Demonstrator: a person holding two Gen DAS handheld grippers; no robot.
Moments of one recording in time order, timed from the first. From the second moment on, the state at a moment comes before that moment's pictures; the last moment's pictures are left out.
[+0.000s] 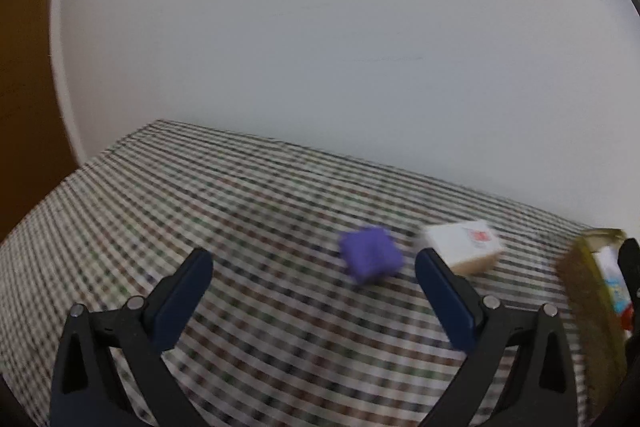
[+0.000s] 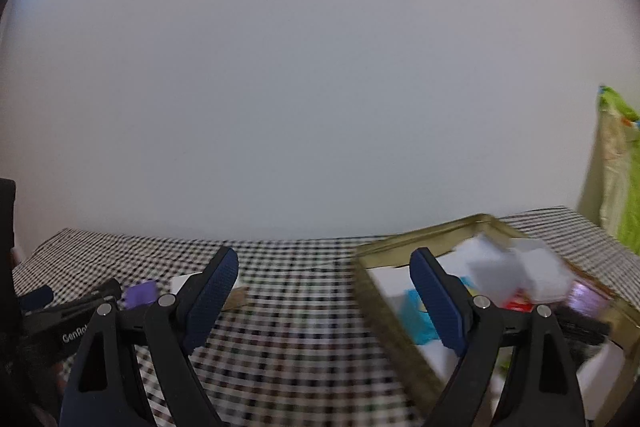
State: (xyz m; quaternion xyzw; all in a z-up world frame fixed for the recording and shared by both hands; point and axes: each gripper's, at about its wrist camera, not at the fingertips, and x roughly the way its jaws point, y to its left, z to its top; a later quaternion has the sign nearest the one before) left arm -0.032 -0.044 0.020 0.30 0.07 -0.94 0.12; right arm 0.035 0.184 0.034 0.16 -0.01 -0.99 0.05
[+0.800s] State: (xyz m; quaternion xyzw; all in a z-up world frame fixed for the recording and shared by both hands) left arm -0.052 -0.096 0.004 0.37 0.11 -0.90 0.19; right arm -0.090 0.076 -0.015 0.41 0.08 -0.88 0.21
